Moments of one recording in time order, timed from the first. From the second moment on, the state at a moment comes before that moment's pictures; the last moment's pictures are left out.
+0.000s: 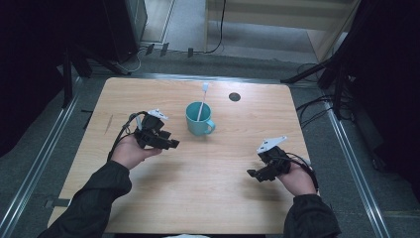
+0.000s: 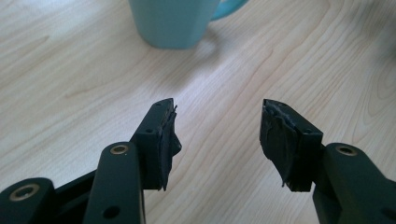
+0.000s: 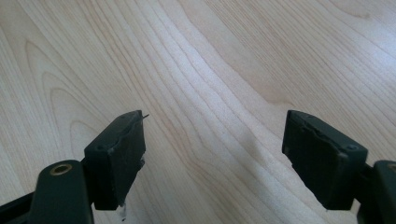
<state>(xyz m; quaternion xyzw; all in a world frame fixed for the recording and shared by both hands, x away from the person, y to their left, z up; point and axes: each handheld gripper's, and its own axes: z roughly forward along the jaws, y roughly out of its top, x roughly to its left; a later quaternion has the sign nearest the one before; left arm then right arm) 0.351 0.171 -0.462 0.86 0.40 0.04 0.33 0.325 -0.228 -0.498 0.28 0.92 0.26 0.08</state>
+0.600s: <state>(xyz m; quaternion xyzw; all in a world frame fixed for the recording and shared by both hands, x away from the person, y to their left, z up) 0.327 0.203 -0.481 0.85 0.42 0.03 0.31 0.328 -0.222 -0.499 0.27 0.93 0.26 0.08</state>
